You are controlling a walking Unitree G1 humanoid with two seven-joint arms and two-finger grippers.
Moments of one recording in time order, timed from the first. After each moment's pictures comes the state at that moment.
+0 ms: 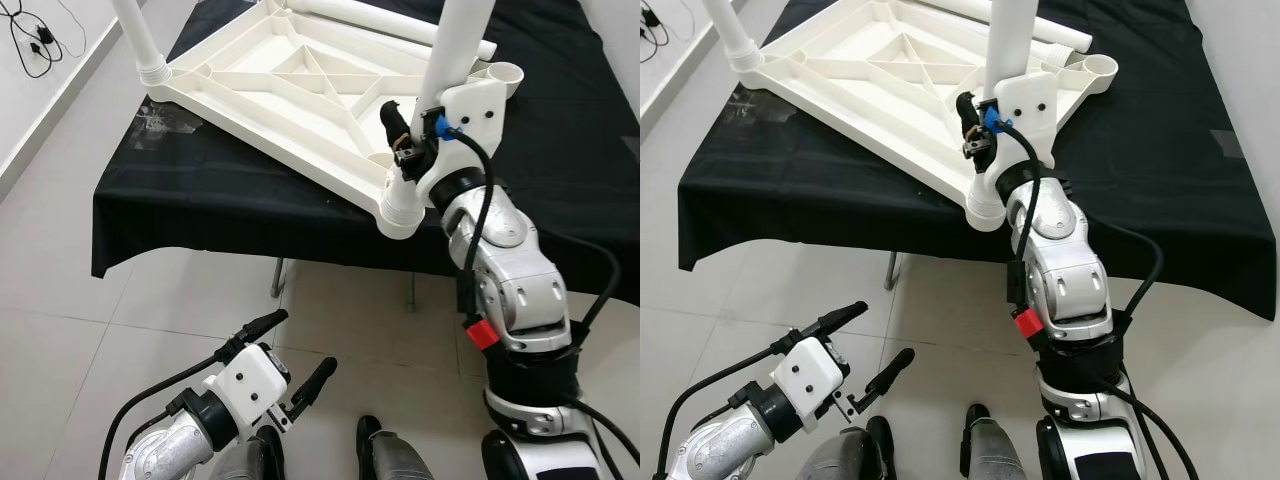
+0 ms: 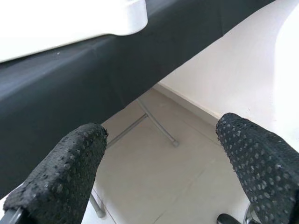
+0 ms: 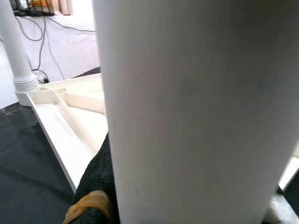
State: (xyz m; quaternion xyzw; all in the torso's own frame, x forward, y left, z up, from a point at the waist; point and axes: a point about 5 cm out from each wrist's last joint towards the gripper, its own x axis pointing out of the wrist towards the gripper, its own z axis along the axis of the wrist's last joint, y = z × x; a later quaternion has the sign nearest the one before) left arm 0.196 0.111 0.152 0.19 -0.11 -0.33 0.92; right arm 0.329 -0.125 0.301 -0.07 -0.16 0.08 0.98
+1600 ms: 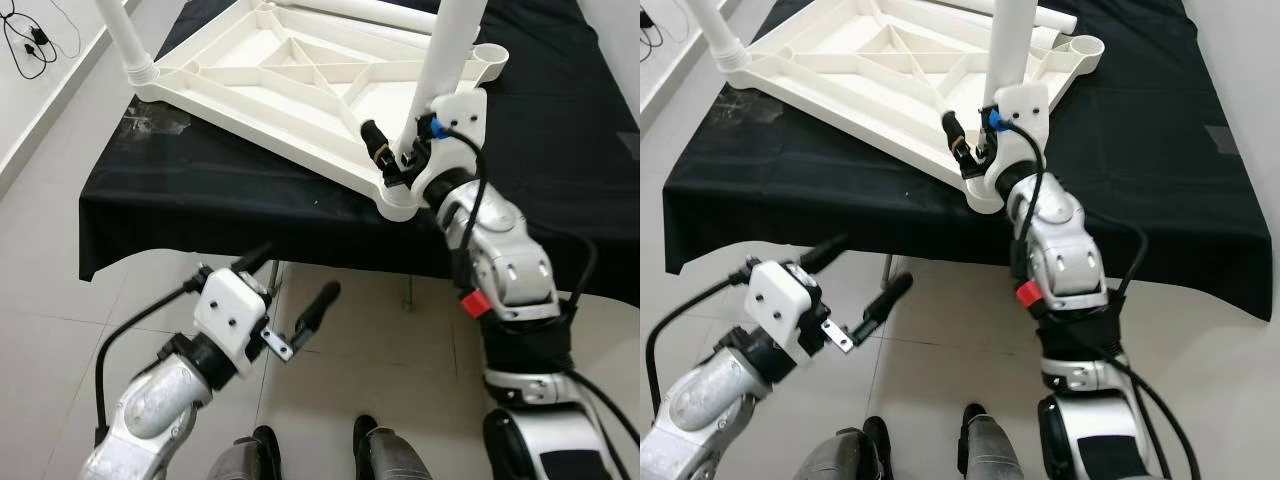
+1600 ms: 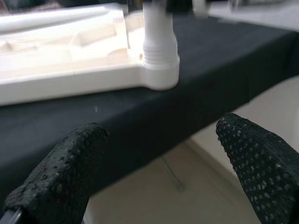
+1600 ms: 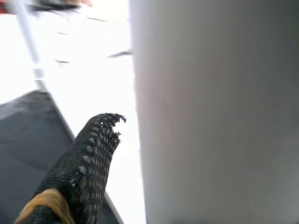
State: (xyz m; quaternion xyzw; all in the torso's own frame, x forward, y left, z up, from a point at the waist) left arm 0.212 0.113 0.201 0.10 -0.16 -0.29 0.94; right arm 0.355 -0.144 0.305 -0.06 -0.16 0.18 0.97
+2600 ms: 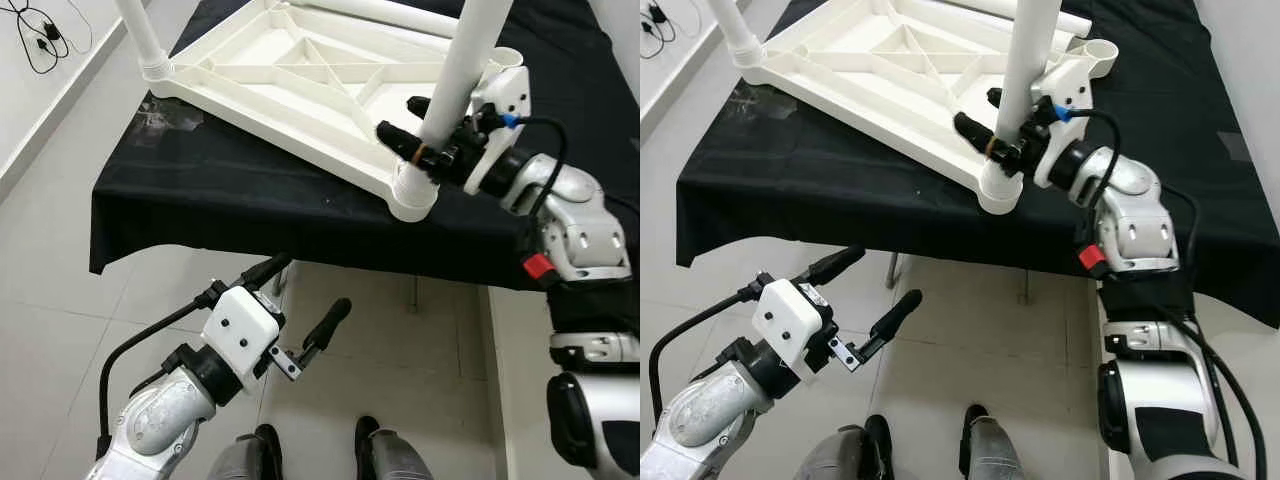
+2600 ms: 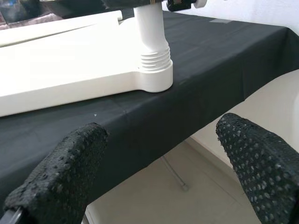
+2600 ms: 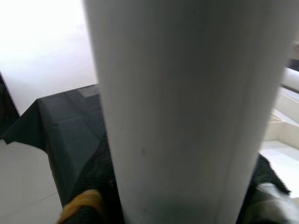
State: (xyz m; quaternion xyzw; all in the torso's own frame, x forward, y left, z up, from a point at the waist) left arm 0.205 0.106 0.209 0.13 -0.18 -0.31 0.92; right arm 0.363 -0.191 0.317 -0.10 -0.16 0.37 0.91
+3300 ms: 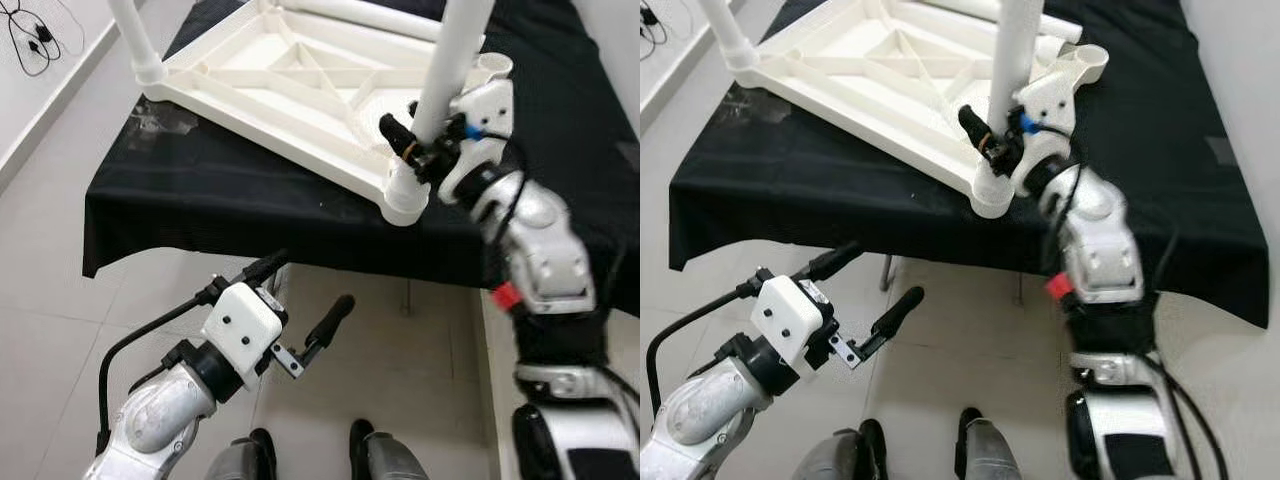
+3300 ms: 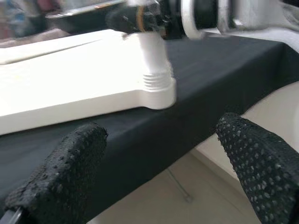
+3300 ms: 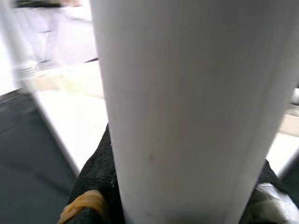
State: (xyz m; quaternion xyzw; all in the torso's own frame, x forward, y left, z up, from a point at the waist) left arm 0.203 0.104 0.216 0.13 -0.19 -0.31 0.92; right arm 0.346 -0.156 0.275 -0.05 -0.12 0.09 0.99
